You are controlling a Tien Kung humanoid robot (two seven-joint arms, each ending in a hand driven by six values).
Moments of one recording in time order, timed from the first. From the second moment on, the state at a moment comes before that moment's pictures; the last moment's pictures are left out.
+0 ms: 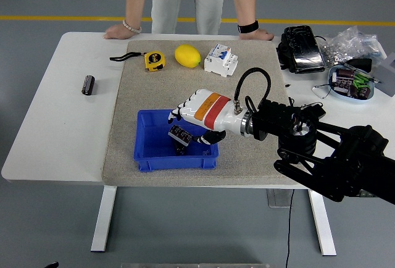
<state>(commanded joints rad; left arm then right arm) -0.19 0.12 -0.45 -0.22 0.41 0.33 0.13 0.89 -0.16 0.36 1.16 -2.12 -0.09 0.12</state>
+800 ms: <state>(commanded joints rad) -0.19 0.12 -0.45 -0.22 0.40 0.33 0.13 0.85 -0.23 0.54 1.13 -2.14 -0.07 0.11</state>
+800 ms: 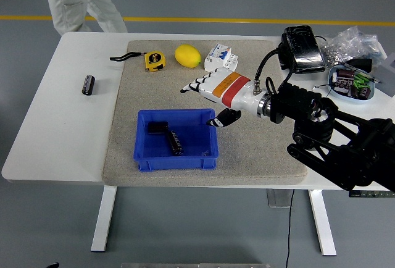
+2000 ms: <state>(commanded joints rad) -0.15 0.10 -0.50 -0.21 0.47 0.32 0.15 0.30 -0.21 1.15 1.10 -1.21 -0.25 0.19</state>
